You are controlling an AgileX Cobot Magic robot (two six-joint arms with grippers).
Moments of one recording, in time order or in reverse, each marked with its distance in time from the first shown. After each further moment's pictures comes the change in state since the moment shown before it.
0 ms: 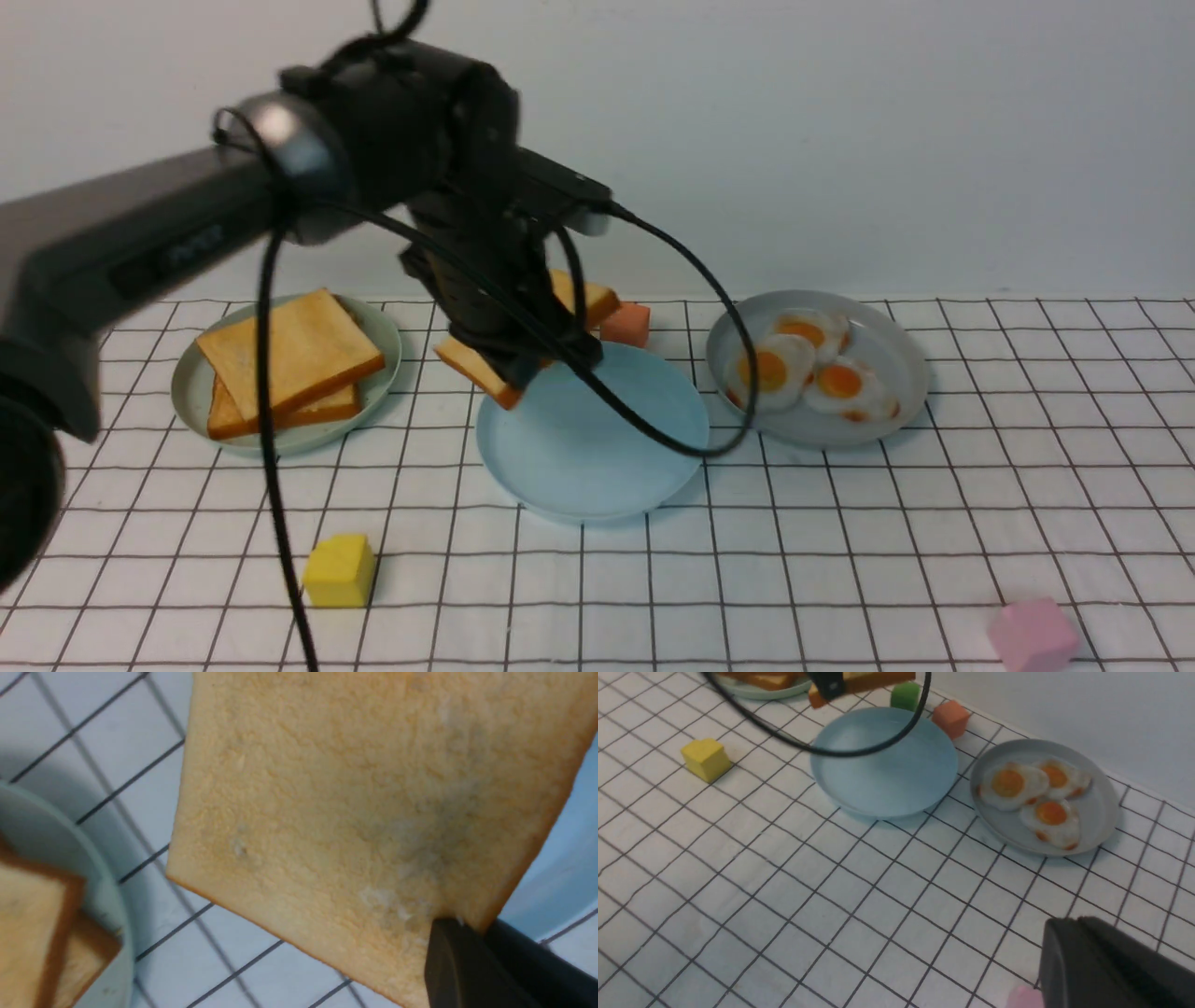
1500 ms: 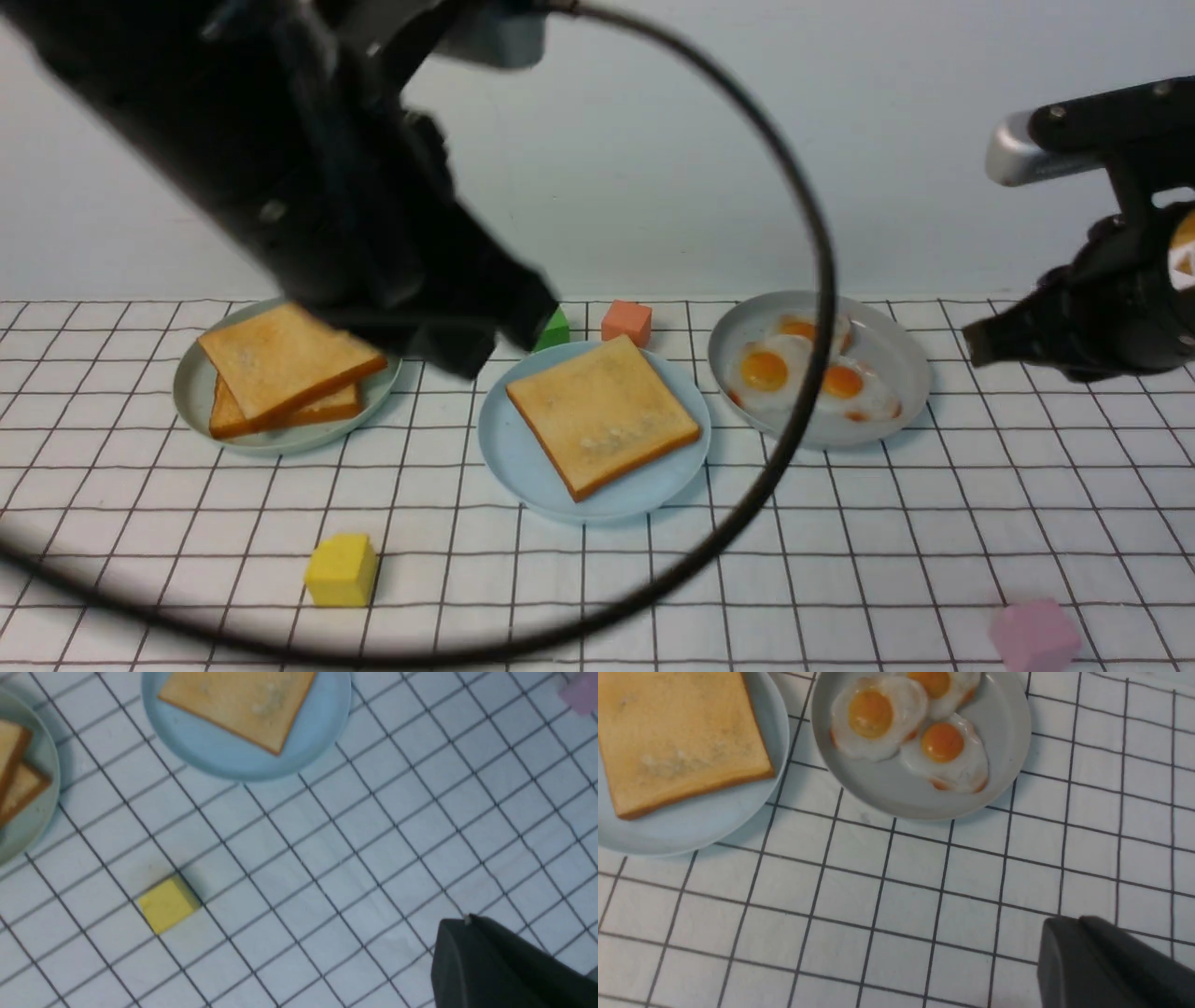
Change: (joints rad) right arm -0.263 0.735 -0.274 -0.057 -0.099 0.182; left arm -0.122 -0.704 0.340 -0.122 0.206 -0.176
